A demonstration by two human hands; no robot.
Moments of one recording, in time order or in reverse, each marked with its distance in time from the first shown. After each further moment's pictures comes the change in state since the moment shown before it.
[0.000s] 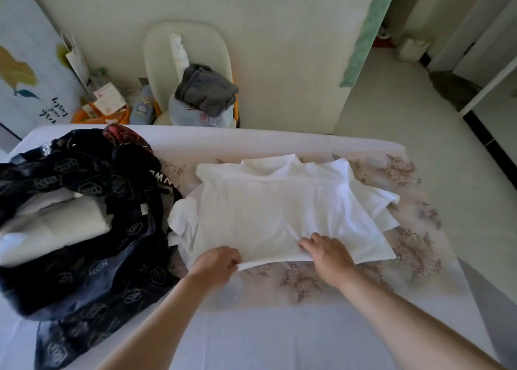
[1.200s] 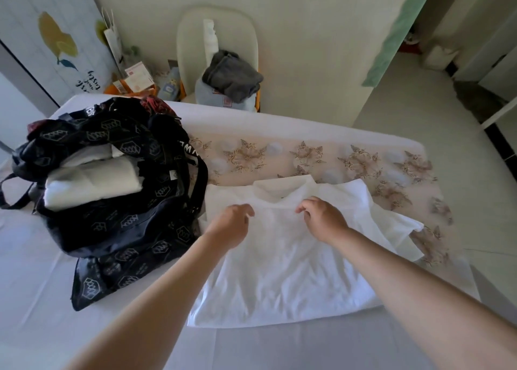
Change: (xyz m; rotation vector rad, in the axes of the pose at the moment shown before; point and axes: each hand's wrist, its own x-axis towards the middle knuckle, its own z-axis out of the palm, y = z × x) left_hand -0.028 0.020 -0.031 -0.237 0.206 -0.167; right_hand 0.038 -0.045 -0.040 0.360 -0.022 0.152
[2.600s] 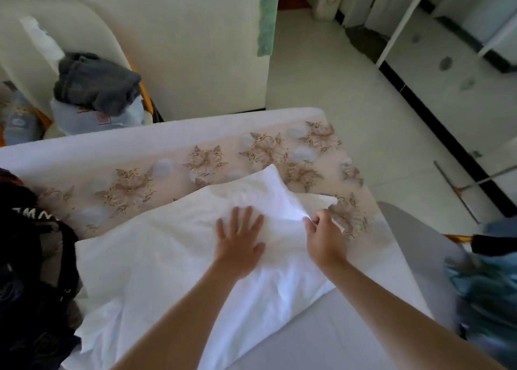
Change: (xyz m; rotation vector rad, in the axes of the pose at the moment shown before) left_hand 0.083 0.154 0.166 0.608 -0.209 0.466; right_hand -0.082 0.161 -0.007 0.251 0.495 0.737
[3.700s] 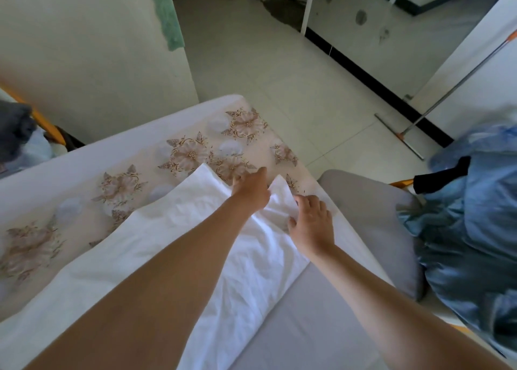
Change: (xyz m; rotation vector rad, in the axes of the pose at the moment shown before) left_hand 0.152 0.158 -0.069 -0.079 -0.059 0.202; right_hand 0.026 0.101 -0.028 -0.204 0.084 0.023
